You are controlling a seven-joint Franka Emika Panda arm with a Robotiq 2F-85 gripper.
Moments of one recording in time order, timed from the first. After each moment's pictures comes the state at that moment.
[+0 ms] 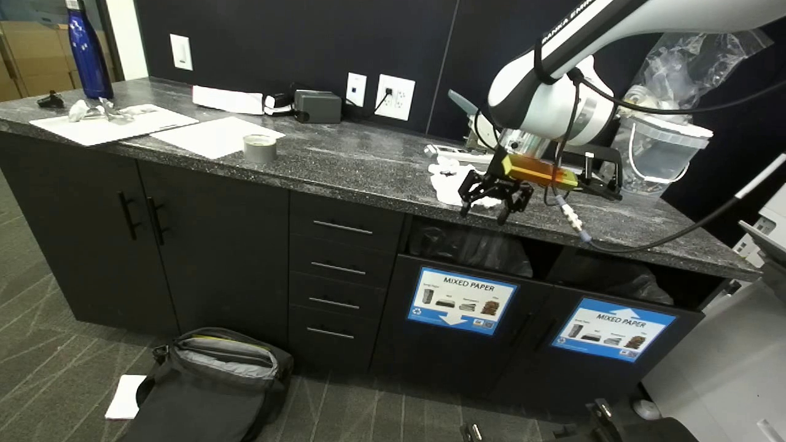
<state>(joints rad) -0.01 0.27 -0.02 -2.13 0.14 2.45 -0.06</state>
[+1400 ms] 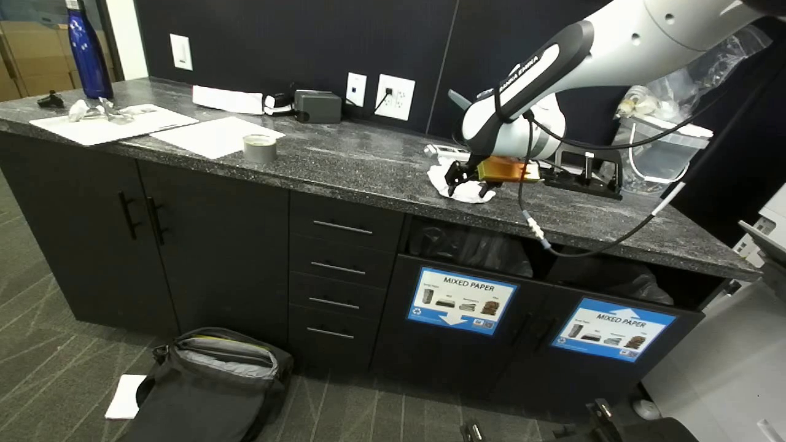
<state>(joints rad) -0.01 0.58 -0.03 -1.81 -0.02 2.75 -0.06</state>
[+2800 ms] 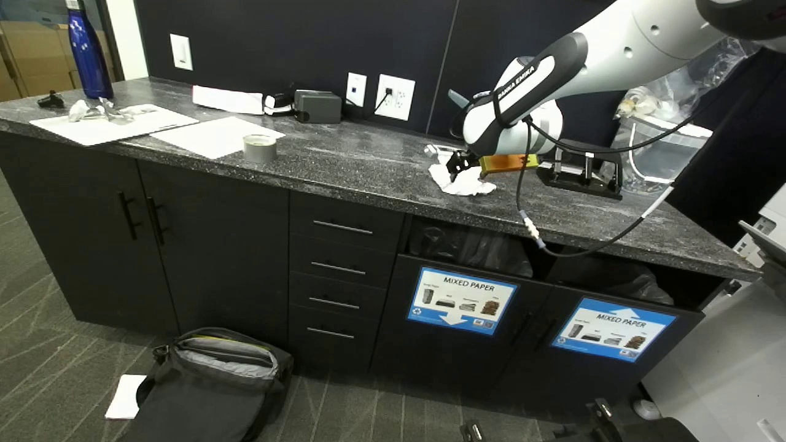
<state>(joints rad) -0.02 0.64 -0.04 -1.70 -0.13 2.83 -0.09</state>
